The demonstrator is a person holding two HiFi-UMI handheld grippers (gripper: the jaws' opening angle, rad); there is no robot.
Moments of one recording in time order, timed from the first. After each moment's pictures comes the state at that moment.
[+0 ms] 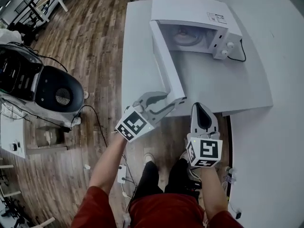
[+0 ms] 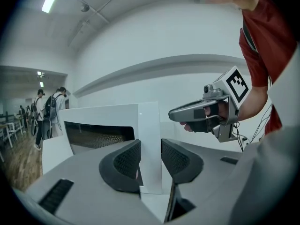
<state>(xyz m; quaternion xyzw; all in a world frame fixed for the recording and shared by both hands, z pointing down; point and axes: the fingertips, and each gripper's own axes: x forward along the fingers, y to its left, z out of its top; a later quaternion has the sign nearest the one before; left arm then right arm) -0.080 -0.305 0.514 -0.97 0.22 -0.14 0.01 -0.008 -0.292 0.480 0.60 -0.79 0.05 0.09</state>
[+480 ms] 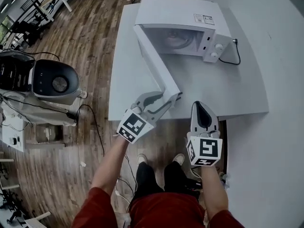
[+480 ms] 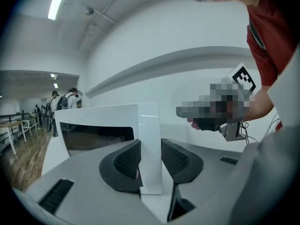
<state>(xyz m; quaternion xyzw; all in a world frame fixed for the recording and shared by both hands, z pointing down) -0.014 -0.330 0.513 -0.95 0.30 -0.13 0.00 0.074 -0.314 0.471 0.58 -0.81 0.05 0.08</state>
